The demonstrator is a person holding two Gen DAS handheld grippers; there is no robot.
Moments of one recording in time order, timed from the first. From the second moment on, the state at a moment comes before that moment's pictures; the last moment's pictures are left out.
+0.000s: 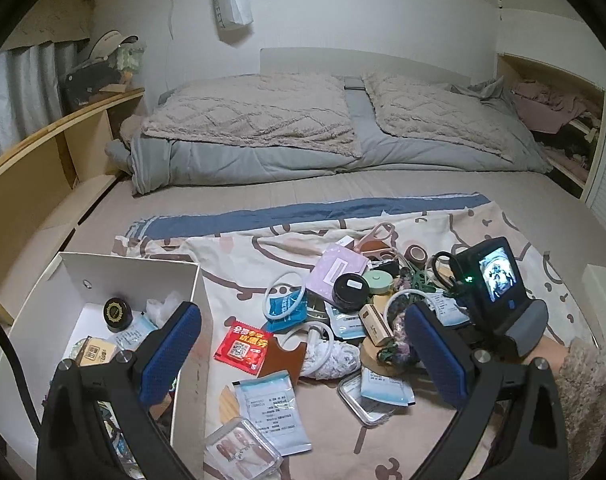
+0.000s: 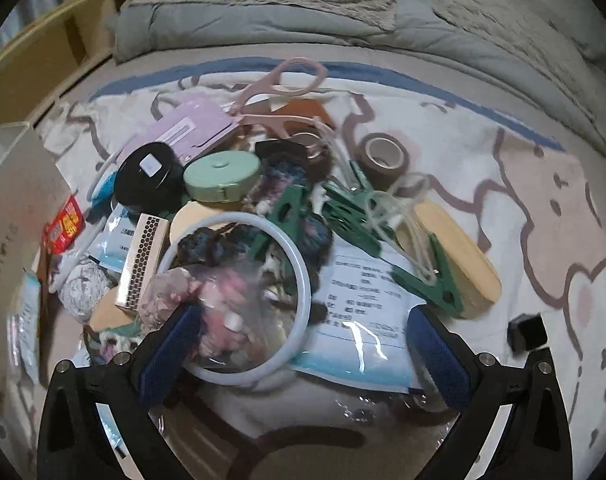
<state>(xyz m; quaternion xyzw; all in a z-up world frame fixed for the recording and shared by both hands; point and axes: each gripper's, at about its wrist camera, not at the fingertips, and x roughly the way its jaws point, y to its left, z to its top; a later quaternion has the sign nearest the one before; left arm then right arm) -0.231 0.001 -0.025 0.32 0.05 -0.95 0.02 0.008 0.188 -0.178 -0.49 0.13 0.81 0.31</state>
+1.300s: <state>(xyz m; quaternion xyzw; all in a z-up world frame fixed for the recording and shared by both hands) -0.182 -0.009 -0.052 0.37 0.03 -0.93 0.01 0.078 0.062 -0.210 -0.54 0.12 0.81 0.21</state>
